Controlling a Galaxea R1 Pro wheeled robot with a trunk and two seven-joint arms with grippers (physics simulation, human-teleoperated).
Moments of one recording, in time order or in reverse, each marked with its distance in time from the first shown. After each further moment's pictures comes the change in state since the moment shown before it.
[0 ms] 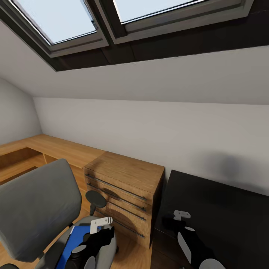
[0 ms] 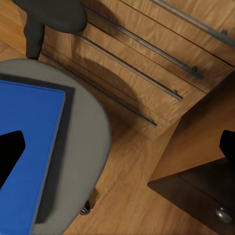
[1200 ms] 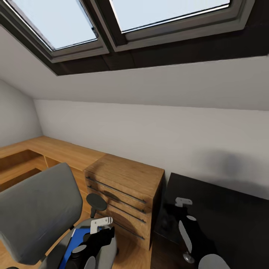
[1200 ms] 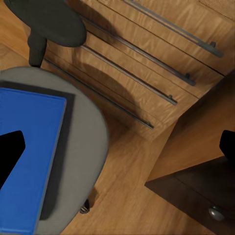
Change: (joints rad) left arm 0.000 -0.001 -0.001 0.000 0.000 0.000 0.000; right arm 0.006 0.008 -0.001 -0.198 0.000 0.019 -0.003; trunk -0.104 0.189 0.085
